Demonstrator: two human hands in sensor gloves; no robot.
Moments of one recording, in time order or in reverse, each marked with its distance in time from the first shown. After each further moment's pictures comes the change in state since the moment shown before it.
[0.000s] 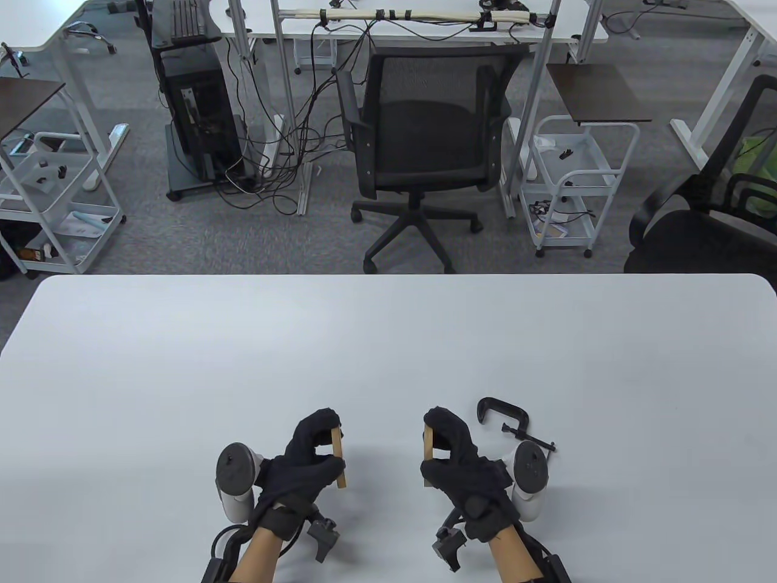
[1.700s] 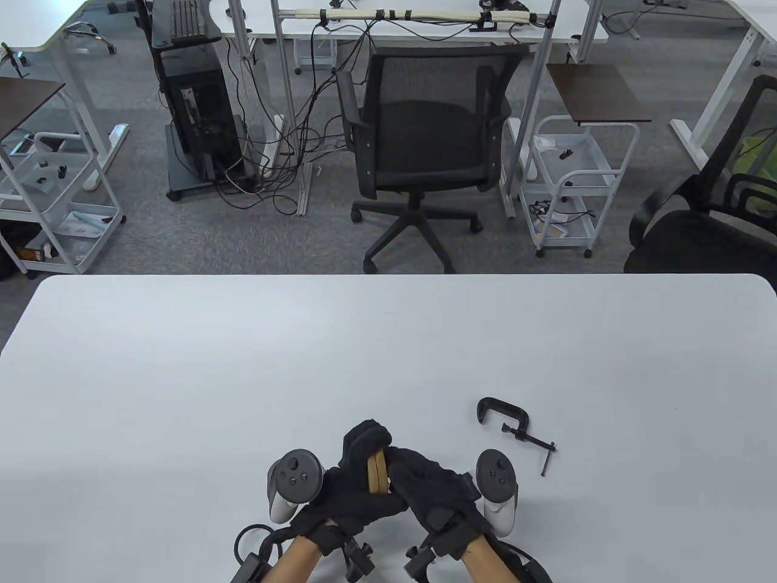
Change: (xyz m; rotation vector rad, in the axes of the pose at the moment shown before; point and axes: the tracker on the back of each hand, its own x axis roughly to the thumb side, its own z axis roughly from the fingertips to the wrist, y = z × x) left_hand 0.006 -0.063 -0.007 -0.231 -0.007 -0.189; right_hand 0.003 0.047 0.002 0.039 0.140 0.051
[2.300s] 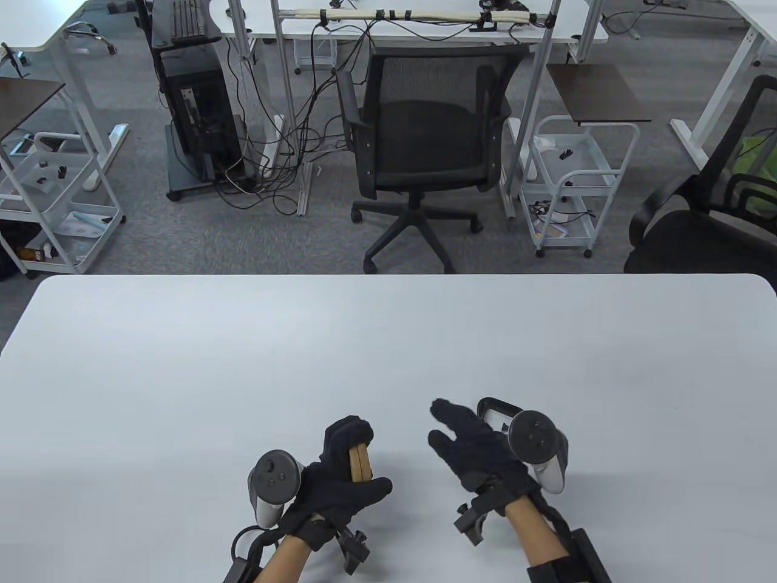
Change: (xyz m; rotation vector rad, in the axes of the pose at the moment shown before) left_hand 0.005 0.024 0.009 0.168 -0.001 0.028; right_hand 0.036 -0.102 -0.024 -0.111 0.025 0.557
